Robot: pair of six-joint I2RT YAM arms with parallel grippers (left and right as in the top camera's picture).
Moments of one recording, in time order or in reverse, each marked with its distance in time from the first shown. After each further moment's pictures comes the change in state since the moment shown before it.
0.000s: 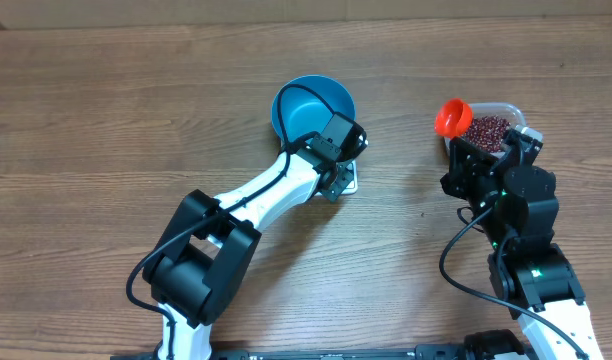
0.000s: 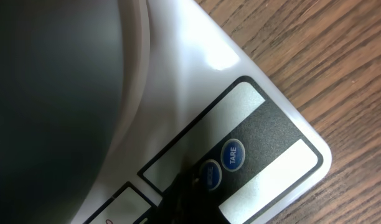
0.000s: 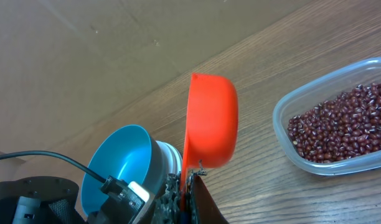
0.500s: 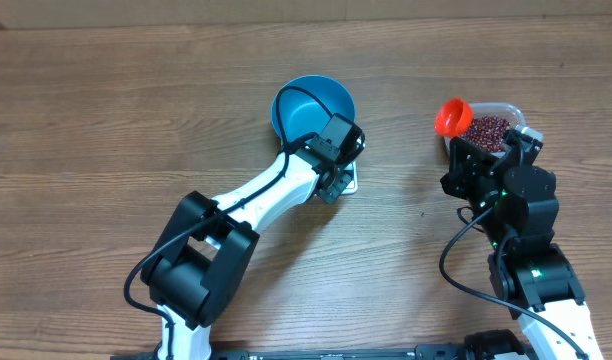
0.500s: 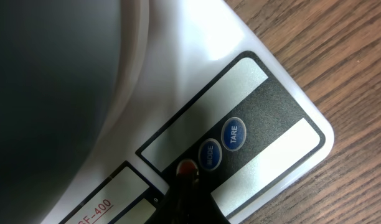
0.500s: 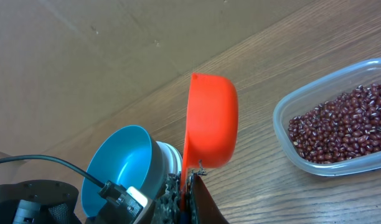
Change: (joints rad) left arm 0.000 -0.011 -0.003 -0.040 0.000 -0.018; right arm 0.000 0.000 0.000 0.002 0.000 0.000
